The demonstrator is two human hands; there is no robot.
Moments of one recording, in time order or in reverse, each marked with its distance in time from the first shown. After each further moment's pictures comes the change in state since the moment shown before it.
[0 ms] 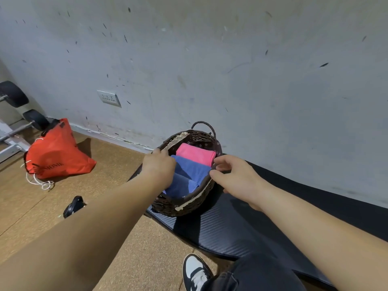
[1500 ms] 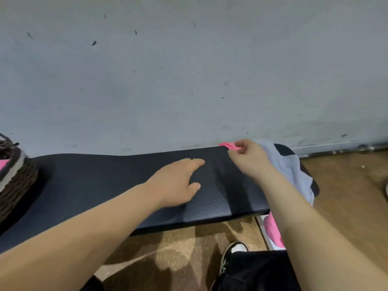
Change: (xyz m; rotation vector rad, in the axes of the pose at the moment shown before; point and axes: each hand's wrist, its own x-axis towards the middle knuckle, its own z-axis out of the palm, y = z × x) left_hand -0.164 0.464 -0.124 -0.570 0.133 0.956; right_hand -0.244 0.288 -0.362 -0.003 0.720 0.369
